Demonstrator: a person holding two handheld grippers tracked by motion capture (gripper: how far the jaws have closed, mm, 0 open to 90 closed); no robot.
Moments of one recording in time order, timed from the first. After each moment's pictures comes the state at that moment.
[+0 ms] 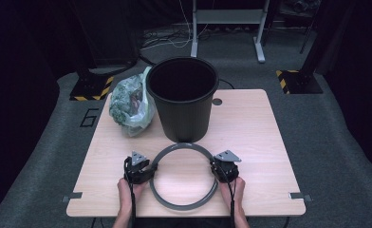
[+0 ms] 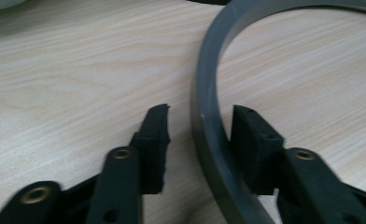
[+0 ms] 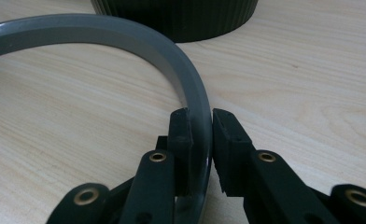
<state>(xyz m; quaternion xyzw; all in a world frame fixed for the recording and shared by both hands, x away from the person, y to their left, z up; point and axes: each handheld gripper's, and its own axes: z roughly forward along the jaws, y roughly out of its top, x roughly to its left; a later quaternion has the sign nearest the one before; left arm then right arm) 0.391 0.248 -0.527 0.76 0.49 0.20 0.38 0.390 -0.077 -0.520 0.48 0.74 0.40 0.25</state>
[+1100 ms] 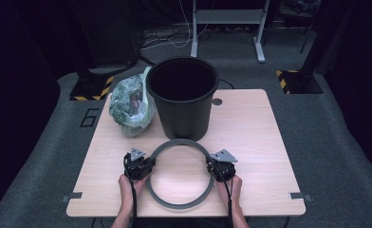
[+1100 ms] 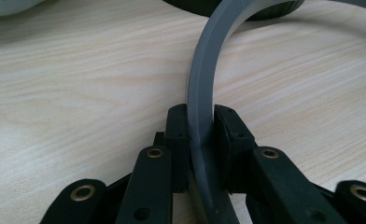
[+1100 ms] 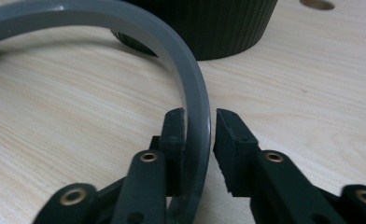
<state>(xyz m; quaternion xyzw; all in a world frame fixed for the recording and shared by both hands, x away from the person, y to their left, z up) 0.402 0.250 -0.524 0.74 0.51 0.20 0.39 0.393 -0.067 -0.519 0.46 0.74 0.41 0.27</state>
